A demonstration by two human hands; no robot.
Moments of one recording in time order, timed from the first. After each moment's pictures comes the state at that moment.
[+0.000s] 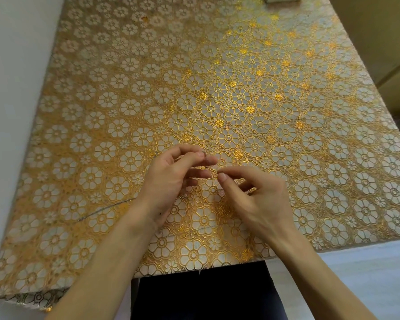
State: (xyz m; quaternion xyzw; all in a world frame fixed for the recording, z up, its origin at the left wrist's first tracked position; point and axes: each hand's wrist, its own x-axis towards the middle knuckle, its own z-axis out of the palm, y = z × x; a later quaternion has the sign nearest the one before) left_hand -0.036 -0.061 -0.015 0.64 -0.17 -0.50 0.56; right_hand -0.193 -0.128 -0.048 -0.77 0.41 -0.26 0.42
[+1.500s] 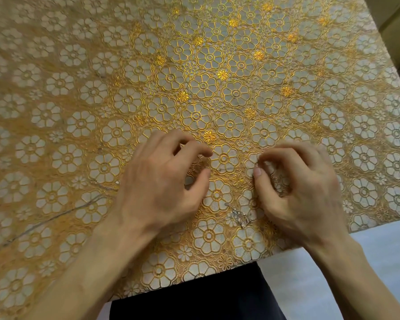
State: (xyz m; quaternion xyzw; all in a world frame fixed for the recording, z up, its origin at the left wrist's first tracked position) left_hand -0.057 -0.086 -0.061 0.72 -0.64 -0.09 0.24; right_hand -0.267 -0.172 -0.076 -0.86 0.43 -0.25 0.14
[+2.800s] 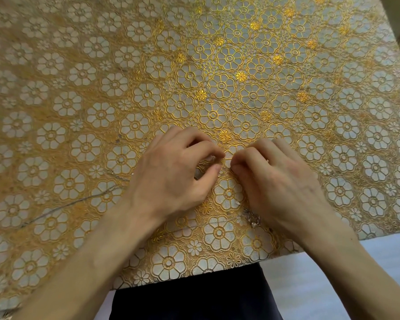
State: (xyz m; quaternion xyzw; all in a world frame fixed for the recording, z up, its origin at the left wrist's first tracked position) left_hand -0.048 -0.088 -0.065 0.72 -0.63 -0.12 0.27; right_hand -0.228 -0.177 -0.072 -0.94 0.28 -0.15 0.09
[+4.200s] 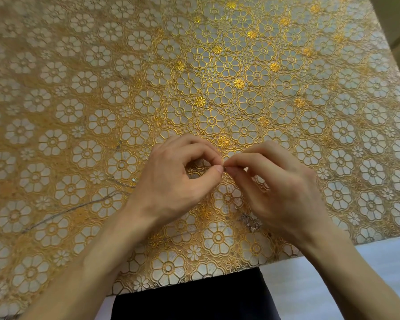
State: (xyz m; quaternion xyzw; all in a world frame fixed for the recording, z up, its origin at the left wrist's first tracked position) left_hand -0.052 -0.088 -0.053 0.71 -0.52 -0.29 0.38; right_hand -0.226 -0.173 -0.064 -0.90 0.27 -0.28 0.21
